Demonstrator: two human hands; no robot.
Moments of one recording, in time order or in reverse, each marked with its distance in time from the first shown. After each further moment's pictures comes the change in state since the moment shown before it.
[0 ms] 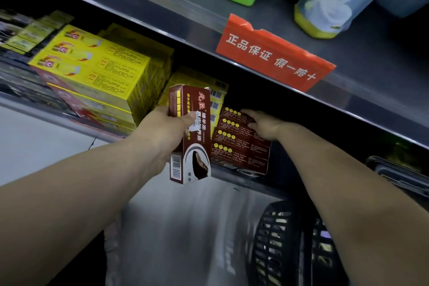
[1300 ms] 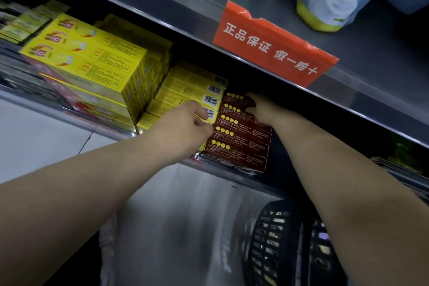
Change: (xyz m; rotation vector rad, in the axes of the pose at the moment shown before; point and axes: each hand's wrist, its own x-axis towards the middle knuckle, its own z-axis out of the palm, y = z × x) left_hand -0.007 0.003 0.016 0.572 -0.158 0.277; right_hand 0.018 -0.007 -0.013 0.088 0.222 -0.028
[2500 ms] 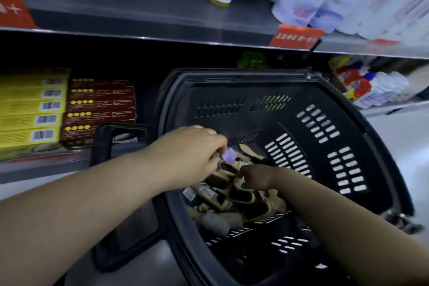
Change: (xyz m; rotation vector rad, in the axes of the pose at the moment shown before) left_hand -0.124 0.107 0.209 0.817 -0.564 0.940; right_hand -0.346 0.222 0.071 0.128 -0.415 0.368
